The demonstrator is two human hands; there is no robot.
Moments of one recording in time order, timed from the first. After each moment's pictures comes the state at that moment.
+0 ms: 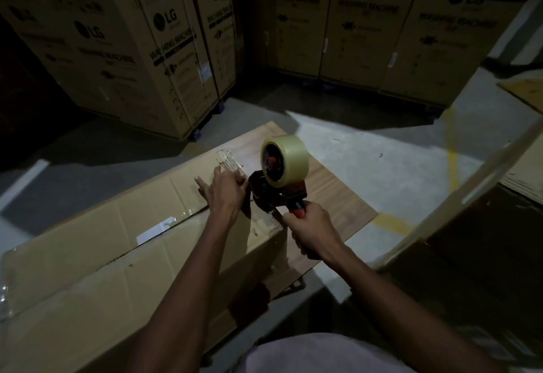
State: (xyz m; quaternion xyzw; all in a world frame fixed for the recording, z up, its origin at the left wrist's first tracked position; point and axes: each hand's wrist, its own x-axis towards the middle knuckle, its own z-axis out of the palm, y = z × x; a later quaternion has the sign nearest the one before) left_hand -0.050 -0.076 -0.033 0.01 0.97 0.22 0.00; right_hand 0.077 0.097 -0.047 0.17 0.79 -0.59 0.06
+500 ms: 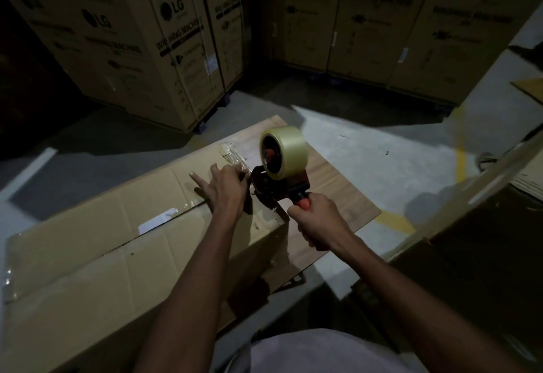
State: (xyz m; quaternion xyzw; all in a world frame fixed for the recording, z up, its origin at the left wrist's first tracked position) left_hand -0.043 -0.072 -0.040 -0.05 0.98 0.17 -0.02; right_hand 0.075 0.110 -0.029 0.14 0.82 -0.54 0.07
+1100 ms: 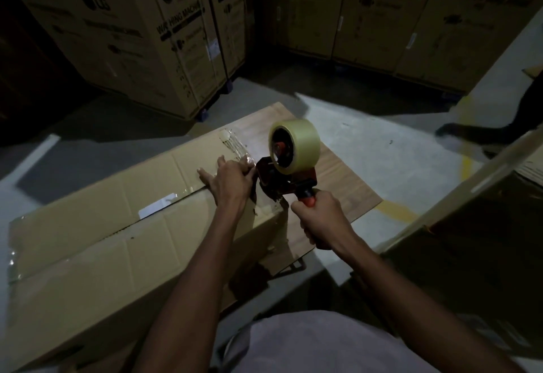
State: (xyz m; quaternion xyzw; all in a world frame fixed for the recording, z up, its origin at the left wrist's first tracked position) left_hand -0.021 -0.065 -0.039 -0.04 0.97 0.24 -0.01; right_hand 0.095 0.109 -0.039 0.16 0.79 -0.59 0.07
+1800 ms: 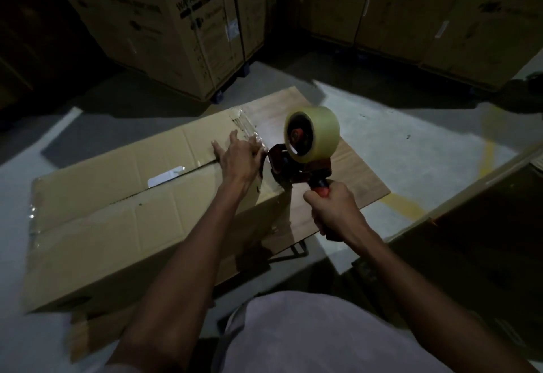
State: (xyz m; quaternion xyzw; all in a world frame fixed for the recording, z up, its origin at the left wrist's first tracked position) left_hand -0.010 -0.064 -0.038 0.02 0.98 0.21 -0.03; right_hand 0.110 0.127 -0.048 0.14 0.80 -0.58 0.07
